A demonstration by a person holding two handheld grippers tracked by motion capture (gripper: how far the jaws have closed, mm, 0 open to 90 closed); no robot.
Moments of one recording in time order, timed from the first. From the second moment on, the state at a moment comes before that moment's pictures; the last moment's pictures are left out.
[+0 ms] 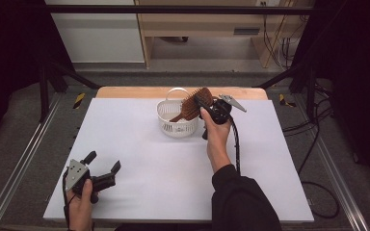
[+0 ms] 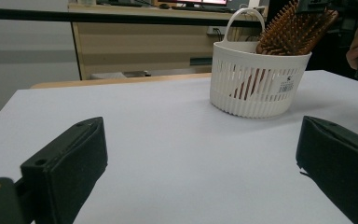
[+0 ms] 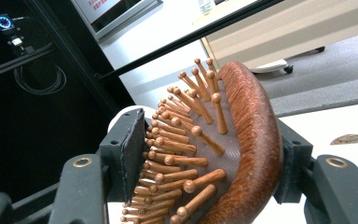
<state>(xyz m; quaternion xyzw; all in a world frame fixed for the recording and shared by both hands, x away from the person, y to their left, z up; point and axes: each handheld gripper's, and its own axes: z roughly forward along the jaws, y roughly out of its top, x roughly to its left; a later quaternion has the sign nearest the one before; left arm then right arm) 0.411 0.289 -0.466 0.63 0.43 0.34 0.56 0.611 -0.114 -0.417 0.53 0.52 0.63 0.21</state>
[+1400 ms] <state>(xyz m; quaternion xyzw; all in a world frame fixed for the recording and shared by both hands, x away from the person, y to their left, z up) 0.412 0.289 -0.467 0.63 0.43 0.34 0.56 0.606 -0.113 -0.420 0.53 0.56 0.61 0.20</state>
